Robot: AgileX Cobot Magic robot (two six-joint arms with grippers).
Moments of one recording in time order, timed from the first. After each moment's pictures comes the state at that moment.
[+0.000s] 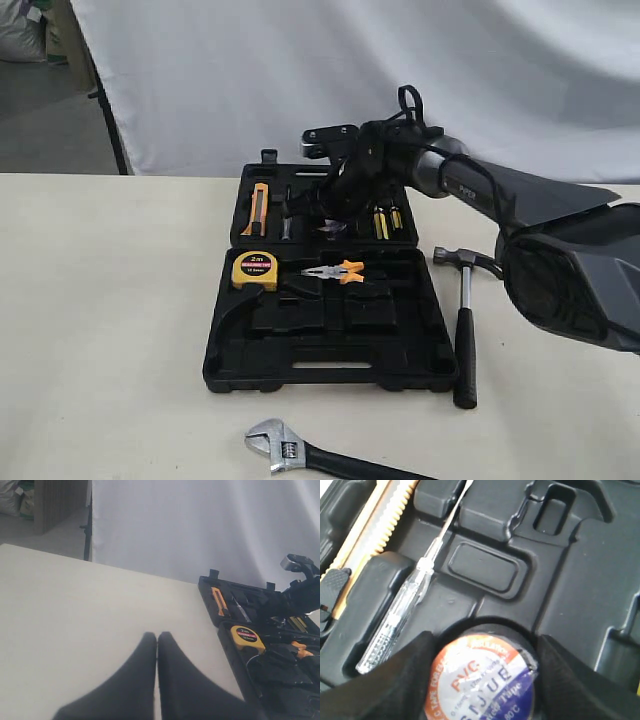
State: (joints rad) left arm 0.13 0.00 -0.01 0.02 0.10 -0.31; right arm 0.56 2.61 -2.29 0.11 0.71 -0.06
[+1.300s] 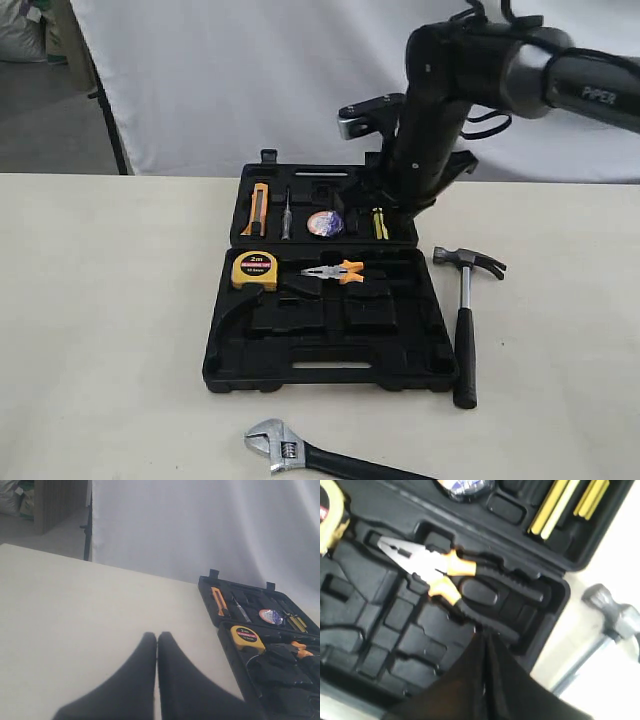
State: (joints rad) left arm 0.13 0.00 -0.01 0.02 0.10 -0.31; right arm 0.56 2.13 -1.84 -0.05 1.06 -0.06
